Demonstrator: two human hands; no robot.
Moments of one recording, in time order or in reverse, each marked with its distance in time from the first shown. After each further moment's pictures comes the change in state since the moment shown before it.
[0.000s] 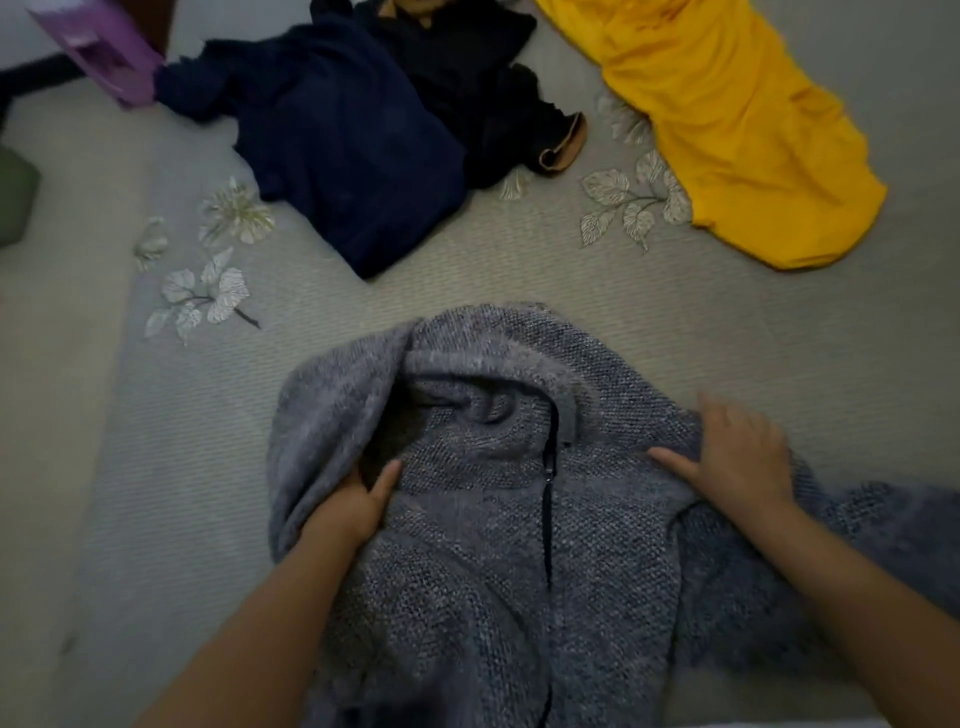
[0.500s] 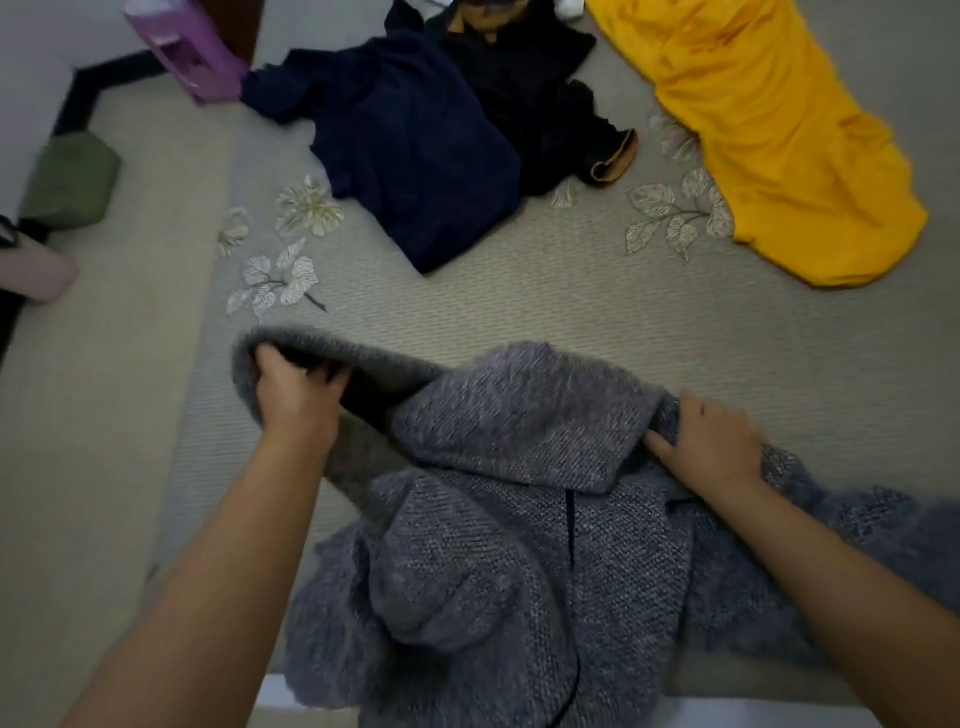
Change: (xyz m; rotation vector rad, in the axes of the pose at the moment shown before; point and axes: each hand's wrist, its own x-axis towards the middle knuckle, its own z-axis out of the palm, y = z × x) left_hand -0.019 0.036 -0.128 -1.754 0.365 -0.194; right_hand -0.007 -0.054 -0.035 -0.061 -0.083 -0.019
